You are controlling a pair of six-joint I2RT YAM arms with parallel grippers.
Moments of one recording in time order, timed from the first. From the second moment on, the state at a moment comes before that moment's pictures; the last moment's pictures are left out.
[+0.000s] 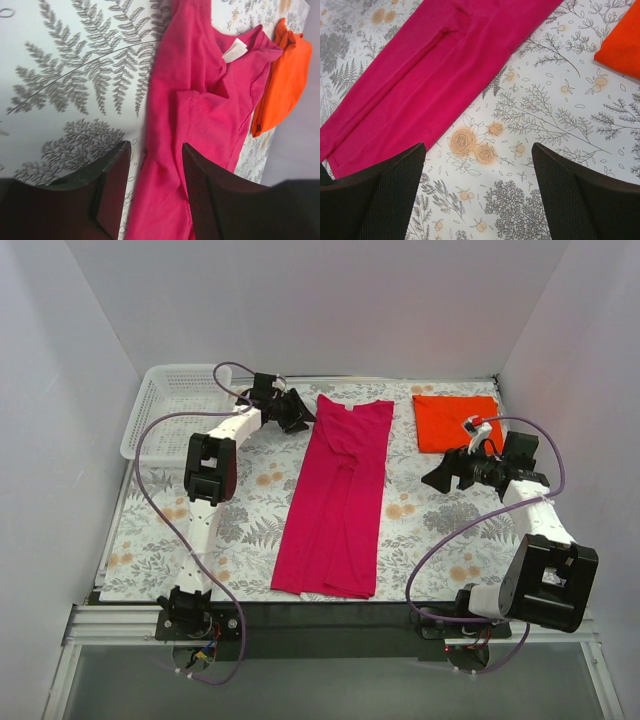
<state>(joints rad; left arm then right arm) -0.25 2.55 2.10 -0.31 0.50 -0.72 -0.22 1.31 0.83 -0.32 -0.93 -0.27</state>
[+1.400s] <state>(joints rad) -0.08 2.53 2.05 -0.26 0.39 -0.81 -0.21 1.37 0.82 -0.36 -0.98 -0.36</state>
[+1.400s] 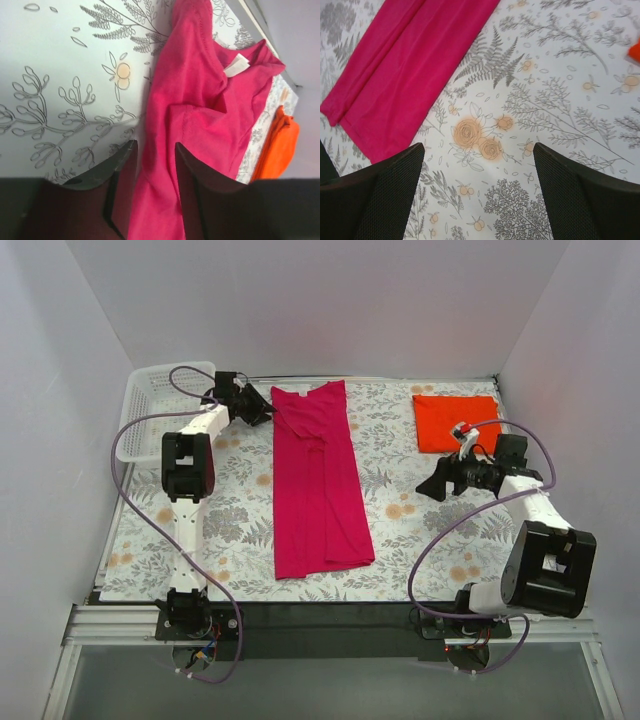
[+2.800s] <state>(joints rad) -0.69 0.73 0.43 -0.29 0.46 0.54 0.73 1.31 0.59 -0.44 -0.61 -1.07</state>
